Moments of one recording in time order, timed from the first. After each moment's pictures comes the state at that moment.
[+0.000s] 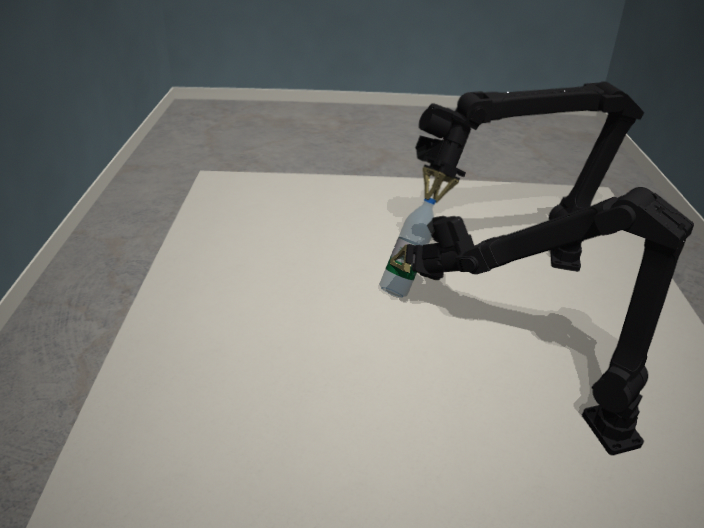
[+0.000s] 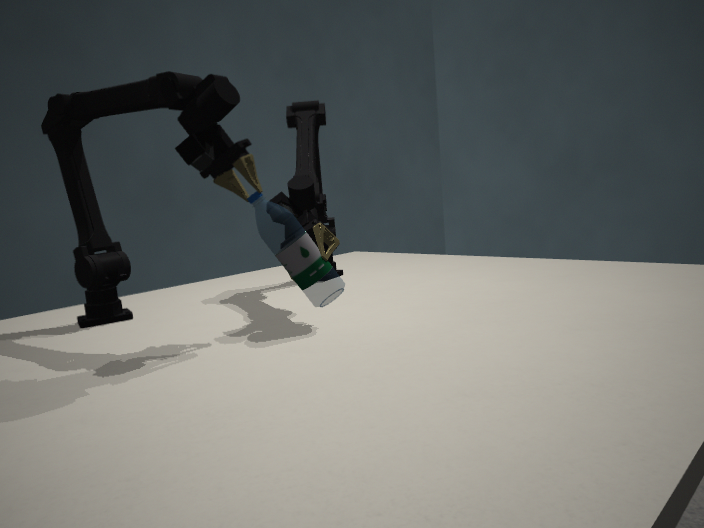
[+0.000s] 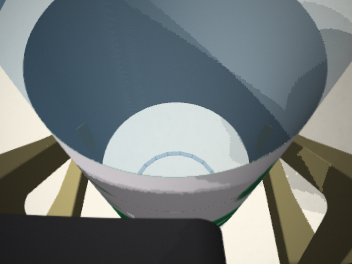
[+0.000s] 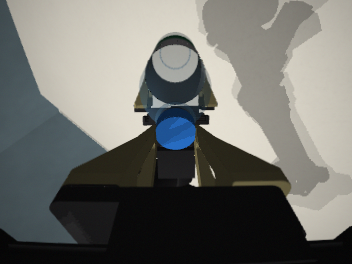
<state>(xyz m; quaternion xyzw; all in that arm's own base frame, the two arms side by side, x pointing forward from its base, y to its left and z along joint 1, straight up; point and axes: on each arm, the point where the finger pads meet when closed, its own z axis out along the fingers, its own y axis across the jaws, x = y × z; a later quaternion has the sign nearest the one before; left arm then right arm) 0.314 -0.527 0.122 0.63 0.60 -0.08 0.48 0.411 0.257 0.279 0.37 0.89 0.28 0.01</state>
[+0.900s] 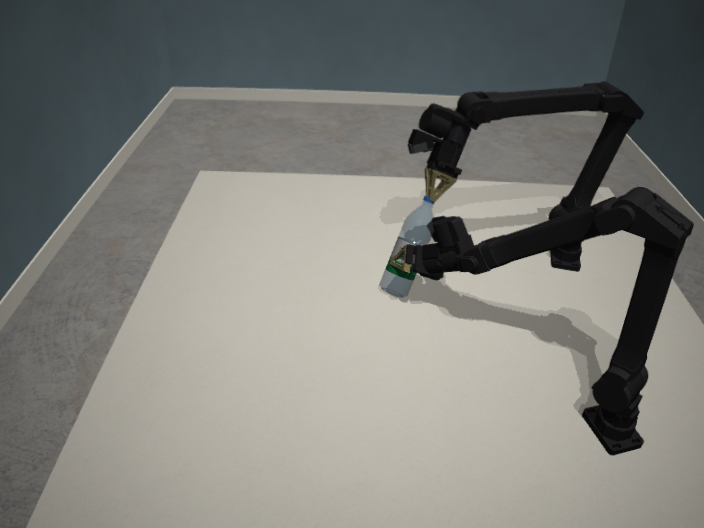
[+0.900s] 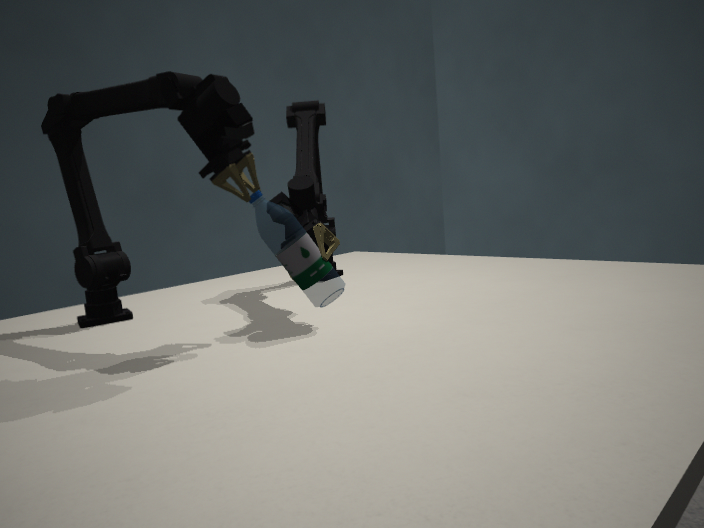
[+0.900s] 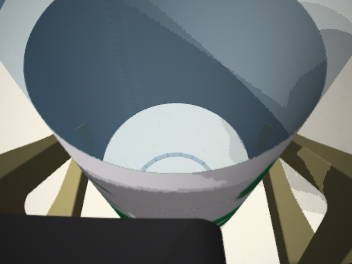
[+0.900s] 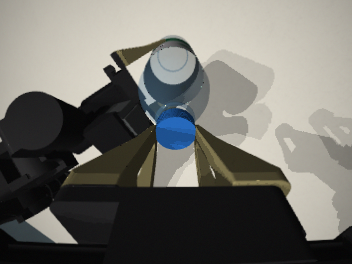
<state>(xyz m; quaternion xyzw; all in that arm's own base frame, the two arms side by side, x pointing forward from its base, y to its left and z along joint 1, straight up) 0.314 -0.527 0.122 0.63 0.60 -0.08 0.48 0.413 0.254 0.278 -0.15 0.95 0.22 0.16</state>
